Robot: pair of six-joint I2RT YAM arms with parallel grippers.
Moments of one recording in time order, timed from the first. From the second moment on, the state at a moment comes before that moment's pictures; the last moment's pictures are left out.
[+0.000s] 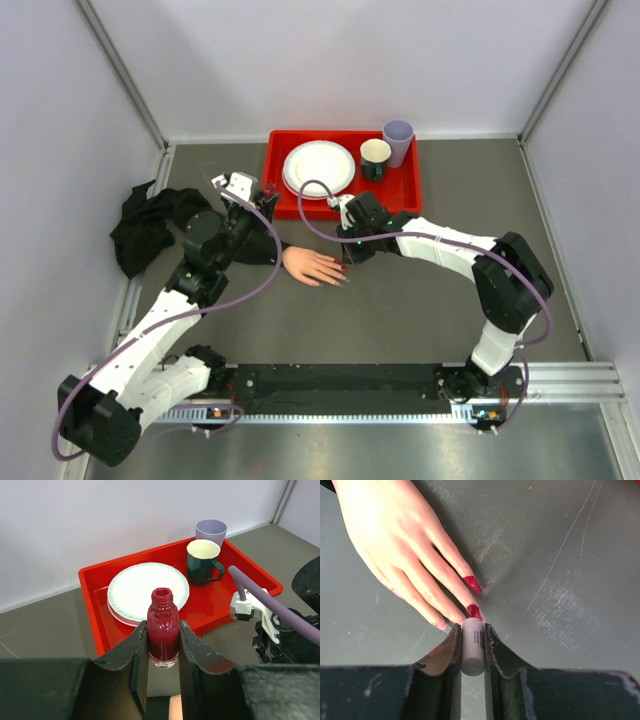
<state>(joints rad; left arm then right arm) -0.44 0.91 0.71 0.27 0.04 0.01 0.73 1.73 1.18 -0.39 -0.12 0.16</state>
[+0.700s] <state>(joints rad) -0.44 0.91 0.71 0.27 0.04 0.01 0.73 1.74 1.18 -0.40 -0.10 0.16</state>
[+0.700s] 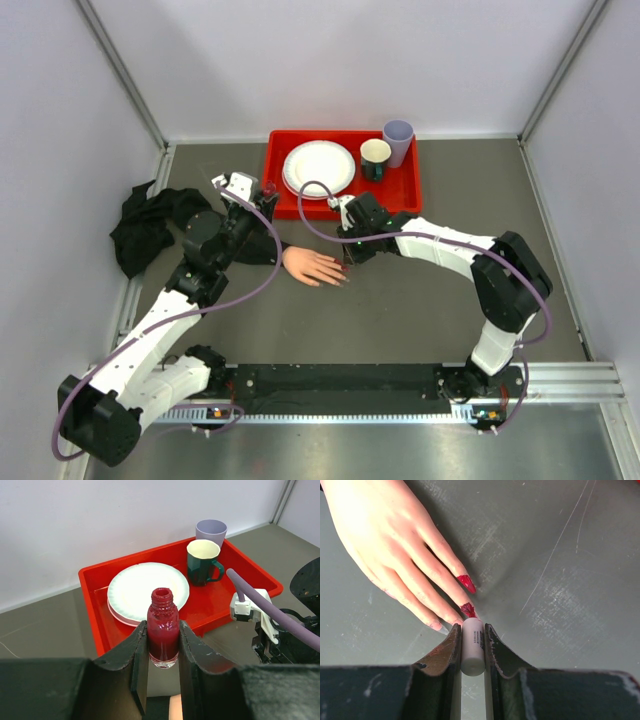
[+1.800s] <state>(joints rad) -0.44 0.91 0.71 0.27 0.04 0.01 0.73 1.72 1.15 -0.41 -0.07 0.16</state>
